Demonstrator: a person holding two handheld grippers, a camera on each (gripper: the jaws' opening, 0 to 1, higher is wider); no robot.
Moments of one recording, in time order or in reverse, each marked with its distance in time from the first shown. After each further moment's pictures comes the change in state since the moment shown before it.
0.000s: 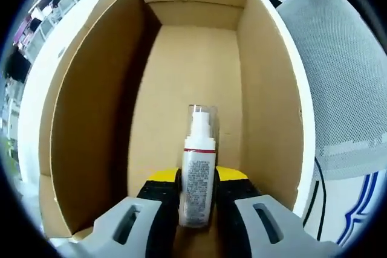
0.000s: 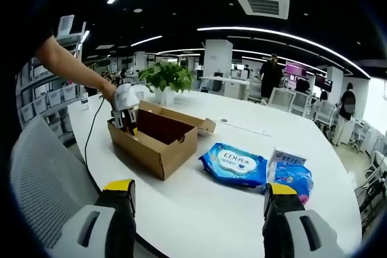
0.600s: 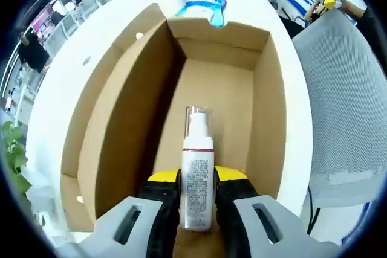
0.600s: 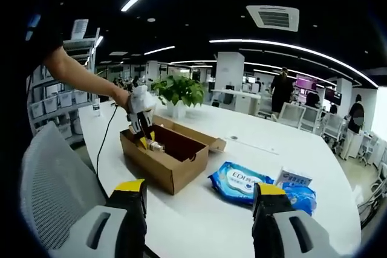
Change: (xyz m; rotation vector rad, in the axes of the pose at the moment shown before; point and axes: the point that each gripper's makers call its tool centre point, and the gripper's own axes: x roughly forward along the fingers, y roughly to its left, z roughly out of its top) left arm -0.042 0.013 0.044 -0.112 -0.148 0.099; right arm -0.006 0.014 0.036 -0.048 -0.091 0.085
